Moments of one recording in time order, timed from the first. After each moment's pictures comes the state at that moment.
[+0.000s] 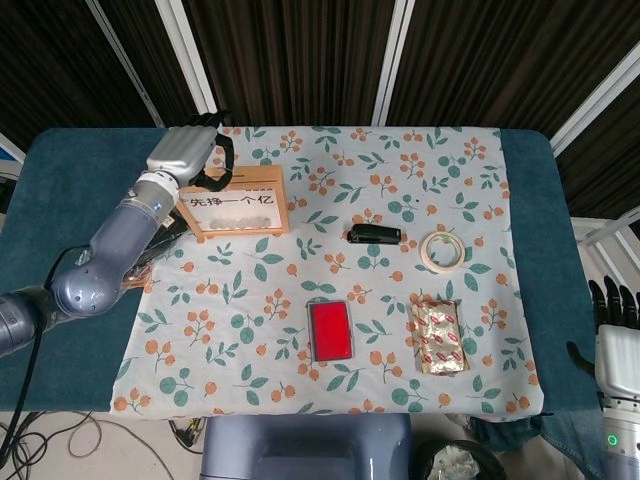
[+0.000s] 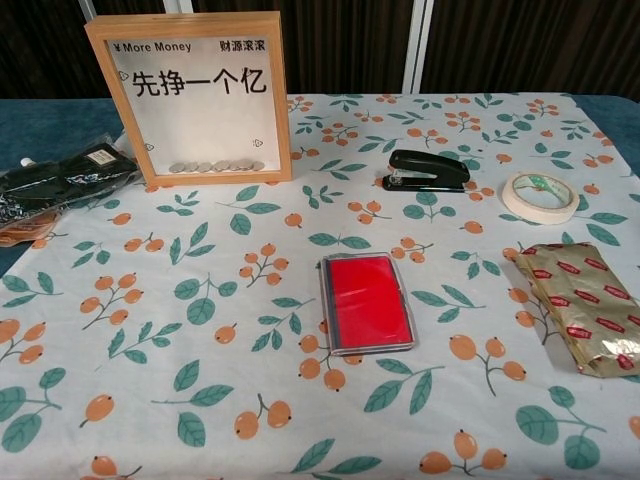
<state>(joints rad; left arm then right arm) -1.23 -1.03 -0.33 -1.51 0.26 0.54 0.47 0.05 -1.24 0.15 -1.51 -1.32 1.52 -0.27</state>
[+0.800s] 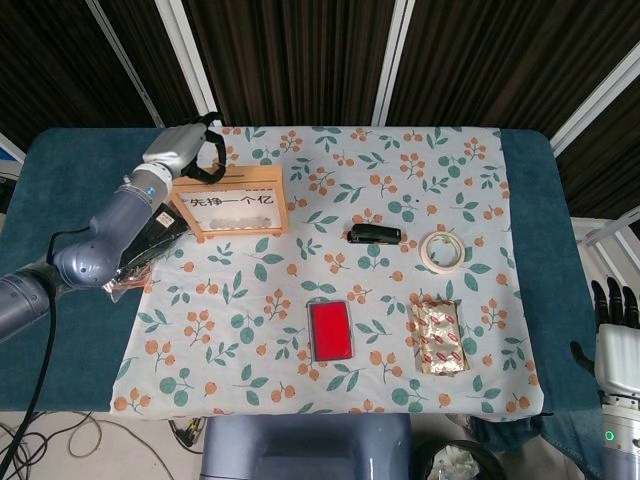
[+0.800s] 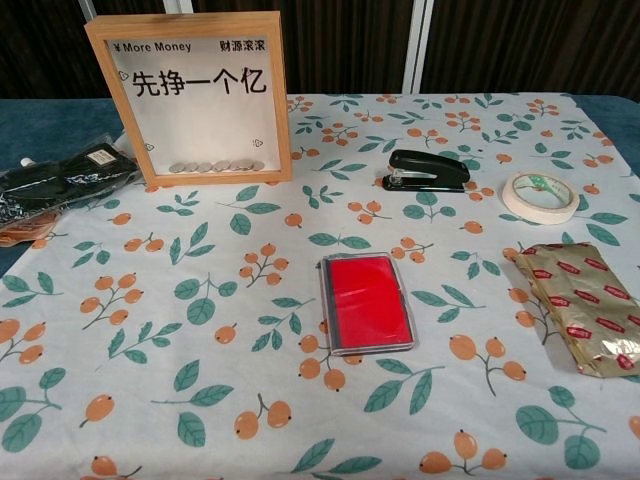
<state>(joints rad) -1.22 -1.15 -0.27 -1.23 0.41 0.36 0.18 0.06 -1.28 0.16 -1.46 -1.29 1.52 -0.30</state>
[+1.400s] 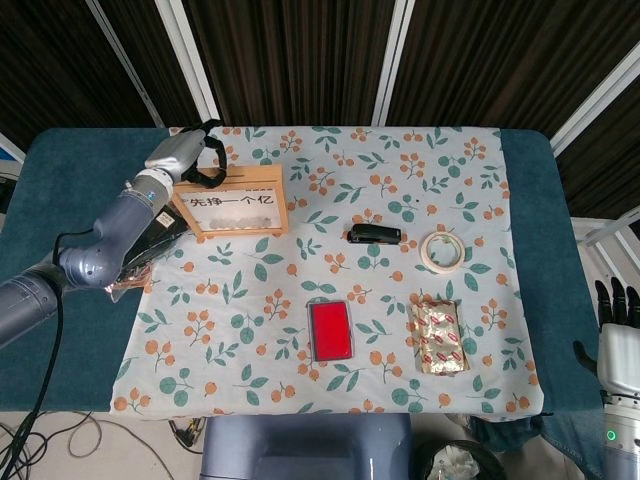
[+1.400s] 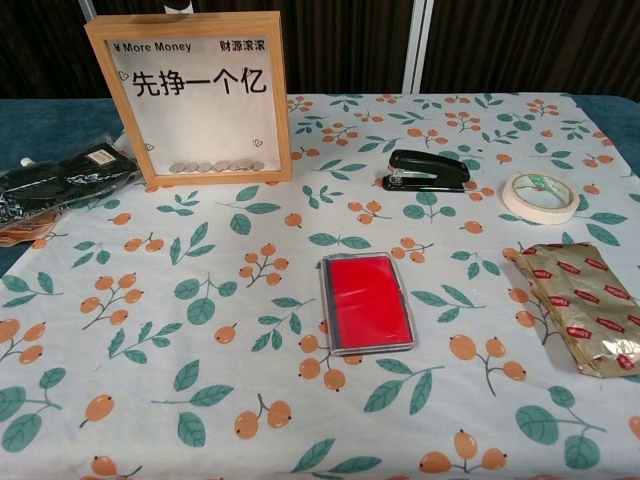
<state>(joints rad) -1.19 -1.21 -0.28 -1.15 0.55 0.33 0.02 0.06 -1.28 0.17 -1.45 -1.29 1.52 -0.30</state>
